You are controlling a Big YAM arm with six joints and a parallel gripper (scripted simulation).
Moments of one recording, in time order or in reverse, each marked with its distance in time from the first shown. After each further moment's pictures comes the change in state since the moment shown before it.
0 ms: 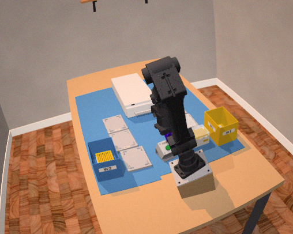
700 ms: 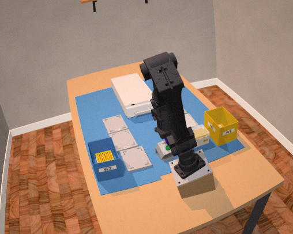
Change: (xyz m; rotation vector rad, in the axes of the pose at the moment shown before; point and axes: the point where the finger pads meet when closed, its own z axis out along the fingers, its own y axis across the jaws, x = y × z) arm -0.004 -0.001 0.022 0.003 -0.010 0.005
